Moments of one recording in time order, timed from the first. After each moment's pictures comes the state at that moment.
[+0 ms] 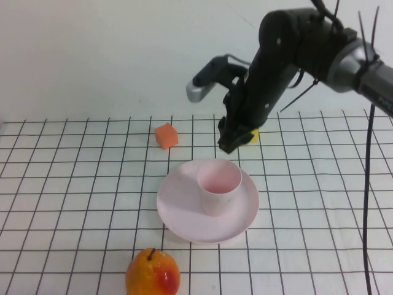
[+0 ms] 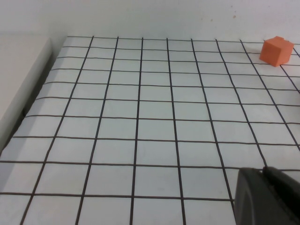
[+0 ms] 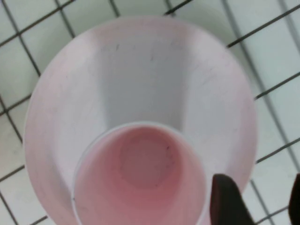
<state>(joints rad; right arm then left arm) 0.52 2.25 -2.13 0.22 1.27 -0.58 -0.03 -0.01 0.02 -0.04 0.38 -0.08</state>
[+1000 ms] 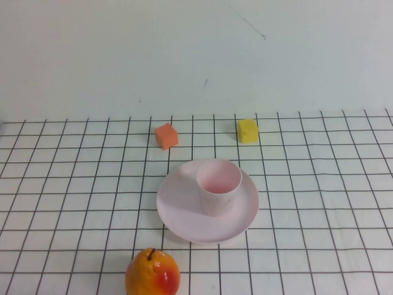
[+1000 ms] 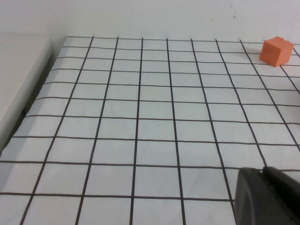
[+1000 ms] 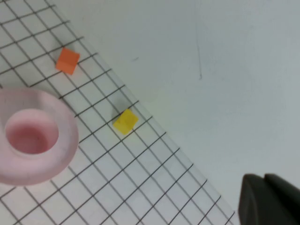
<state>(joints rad) 0.50 1.51 -2.07 -0.10 1.31 -0.51 -0.03 -0.01 0.02 -0.05 0.38 -0.08</state>
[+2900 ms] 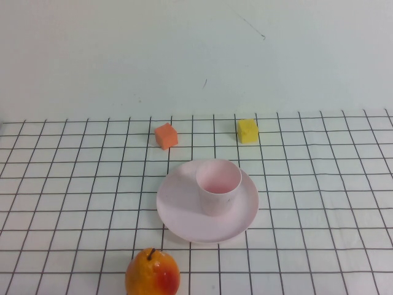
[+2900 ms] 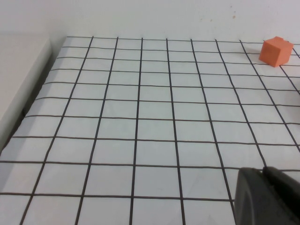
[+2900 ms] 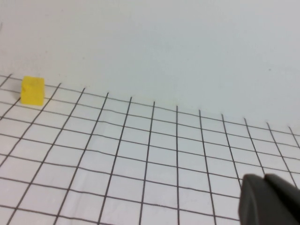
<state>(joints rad) 0.02 0.35 -0.14 0.03 0.11 -0.24 -0.03 -0.01 0.02 -0.05 0.38 -0.08</state>
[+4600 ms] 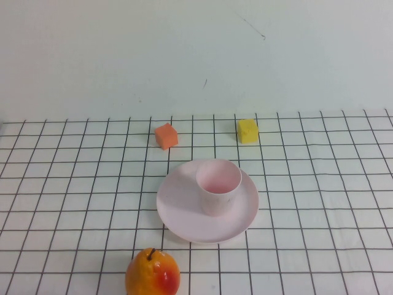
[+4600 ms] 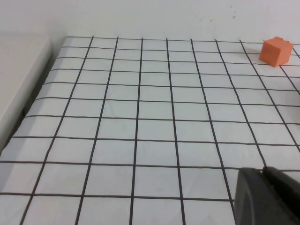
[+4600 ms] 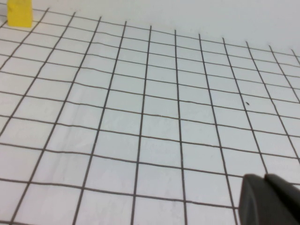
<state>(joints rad) -0.05 -0.01 0.03 0.03 0.43 -0.22 -0.03 -0.01 0.02 -0.05 0.38 -0.08</state>
